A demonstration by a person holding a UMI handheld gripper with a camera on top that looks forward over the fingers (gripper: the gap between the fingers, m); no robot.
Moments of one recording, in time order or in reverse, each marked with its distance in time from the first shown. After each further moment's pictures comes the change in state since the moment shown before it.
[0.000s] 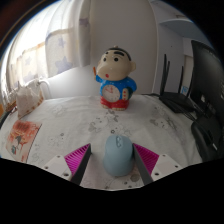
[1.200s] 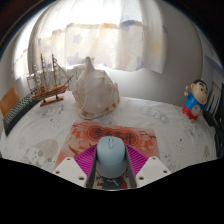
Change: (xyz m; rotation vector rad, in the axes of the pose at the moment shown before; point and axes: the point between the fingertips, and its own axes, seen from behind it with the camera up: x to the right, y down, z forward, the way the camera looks) arm -0.392 0.001 -0.032 -0.036 -0.106 -0.143
